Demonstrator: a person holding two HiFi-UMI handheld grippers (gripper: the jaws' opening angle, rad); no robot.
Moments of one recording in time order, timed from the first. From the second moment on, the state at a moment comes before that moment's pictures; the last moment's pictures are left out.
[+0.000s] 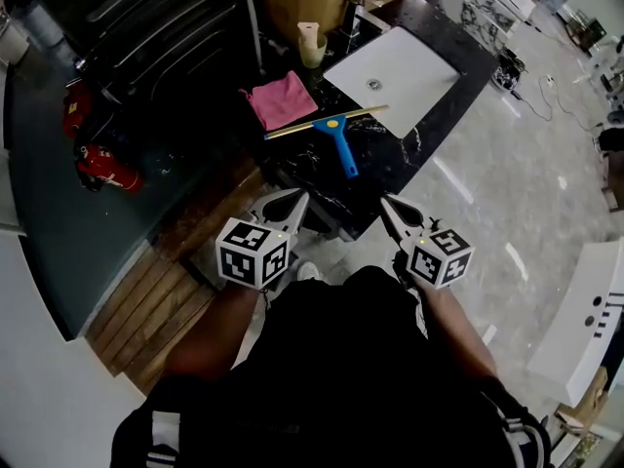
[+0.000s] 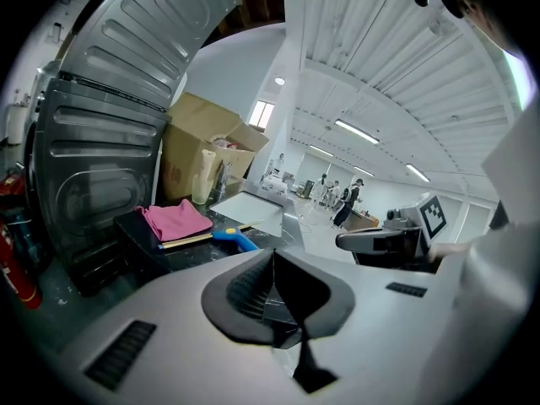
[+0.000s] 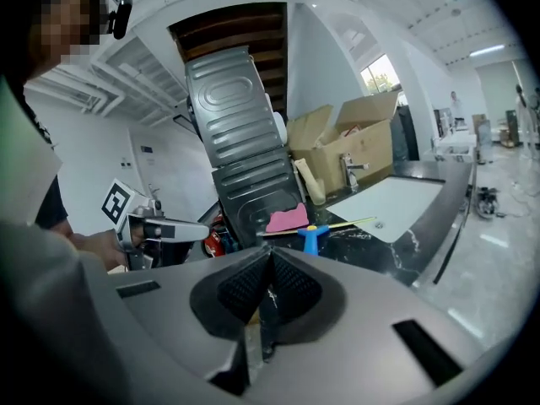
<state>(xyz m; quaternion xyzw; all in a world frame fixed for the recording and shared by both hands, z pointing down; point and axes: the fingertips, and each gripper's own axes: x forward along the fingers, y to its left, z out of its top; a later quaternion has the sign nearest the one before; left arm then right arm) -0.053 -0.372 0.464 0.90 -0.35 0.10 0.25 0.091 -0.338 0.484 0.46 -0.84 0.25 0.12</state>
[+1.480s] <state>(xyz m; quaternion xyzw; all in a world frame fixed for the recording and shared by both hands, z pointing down) -0.157 -0.374 0.484 0.79 -0.53 0.04 0.29 0.049 -0.529 0.620 0.47 -0.78 0.28 0.30</state>
